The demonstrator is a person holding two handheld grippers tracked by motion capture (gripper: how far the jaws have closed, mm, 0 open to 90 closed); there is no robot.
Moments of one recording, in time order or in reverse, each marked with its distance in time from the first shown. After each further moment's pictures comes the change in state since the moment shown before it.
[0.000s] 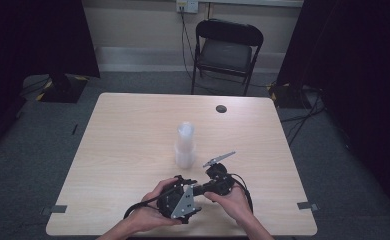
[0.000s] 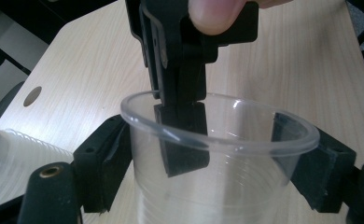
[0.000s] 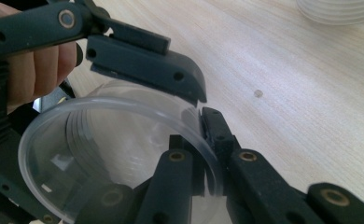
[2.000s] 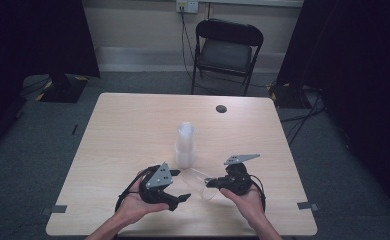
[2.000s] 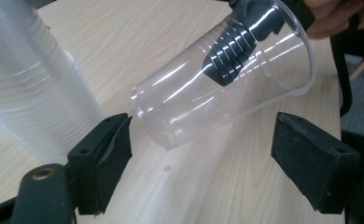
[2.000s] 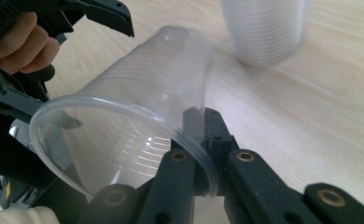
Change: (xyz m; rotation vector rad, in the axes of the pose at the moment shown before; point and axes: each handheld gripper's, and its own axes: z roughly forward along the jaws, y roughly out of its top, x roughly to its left) left arm 0.039 -0.025 -0.032 -0.073 -0.057 -0.433; right arm -0.017 -0.021 -0.039 -0.200 -0.066 -0.036
